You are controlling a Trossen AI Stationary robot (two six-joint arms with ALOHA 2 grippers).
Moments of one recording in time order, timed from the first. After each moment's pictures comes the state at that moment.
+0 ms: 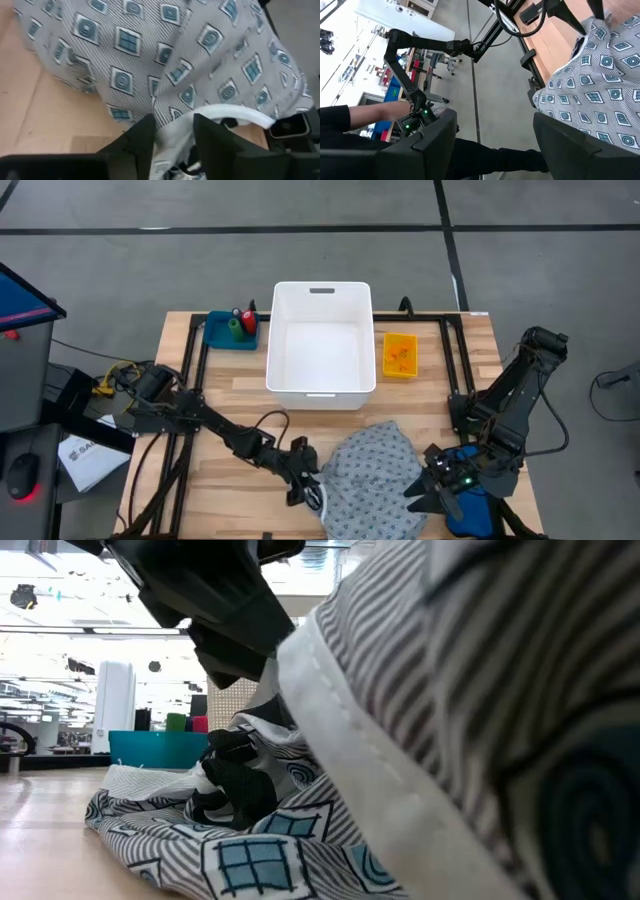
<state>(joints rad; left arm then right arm) -0.49 1.82 1.02 0.10 -0.17 -0.50 1.02 1.20 0.93 -0.11 0.56 1.32</state>
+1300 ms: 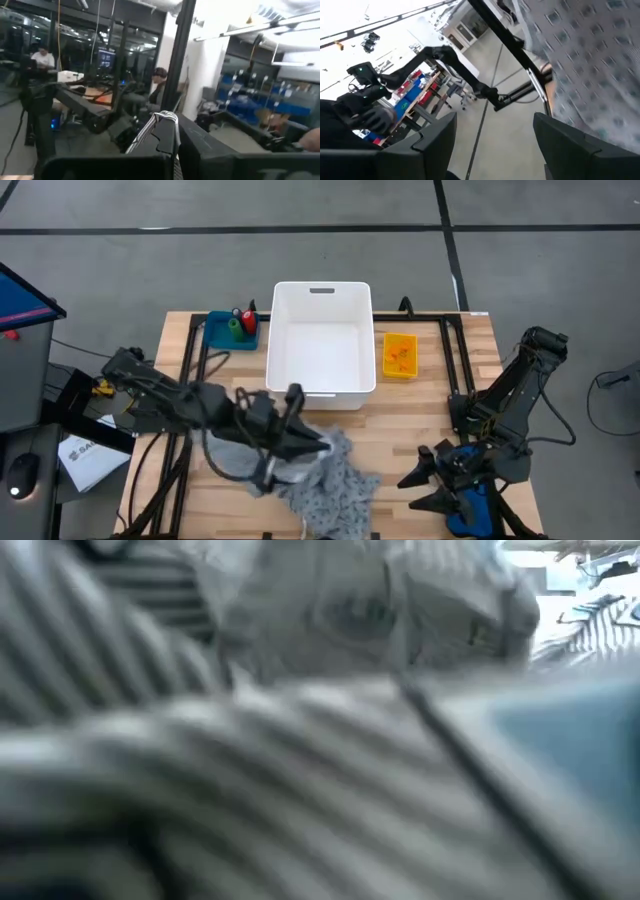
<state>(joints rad) -0.51 1.50 1.56 0.23 -0.27 -0.14 1.02 1.20 0.93 0.22 0.69 0.81</state>
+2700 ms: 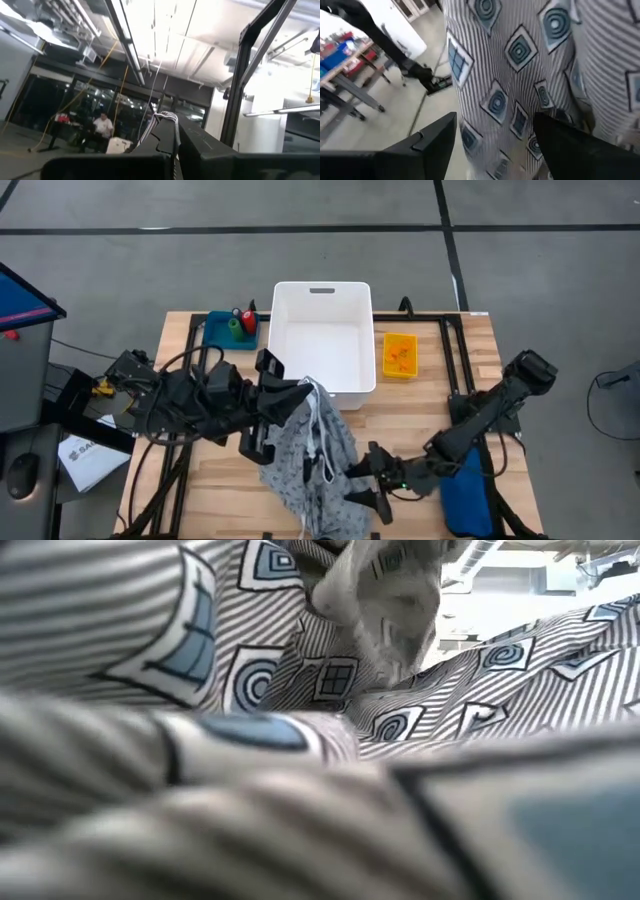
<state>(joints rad) -0.53 1.57 1.68 0.61 -0.60 0.08 0.72 1.55 1.06 0.15 0.50 0.70</state>
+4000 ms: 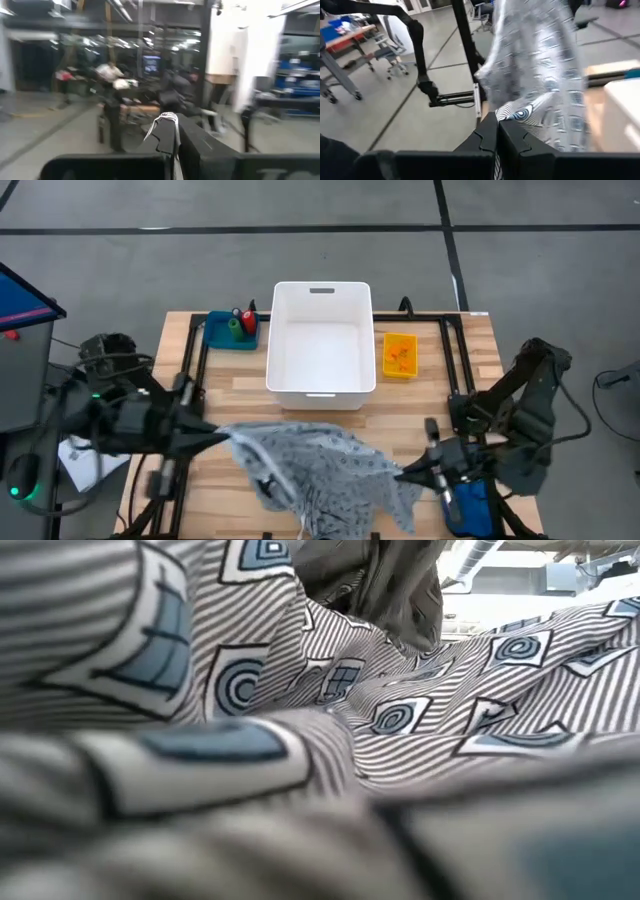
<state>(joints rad) -0.95 1.31 1.68 -0.03 -0.96 0.18 0.93 1.37 1.53 -0.48 0.77 0.47</state>
